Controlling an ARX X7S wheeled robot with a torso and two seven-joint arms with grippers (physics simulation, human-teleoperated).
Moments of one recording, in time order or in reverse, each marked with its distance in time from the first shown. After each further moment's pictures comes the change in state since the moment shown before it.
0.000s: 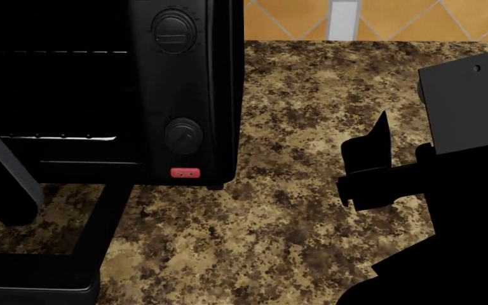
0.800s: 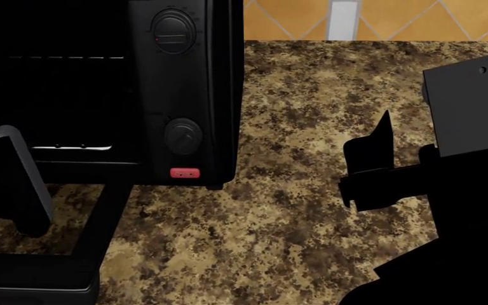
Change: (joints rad) left arm -0.053 0.053 0.026 -0.113 0.332 0.181 0.244; right arm -0.002 0.000 0.003 -0.014 -0.012 0.003 -0.006
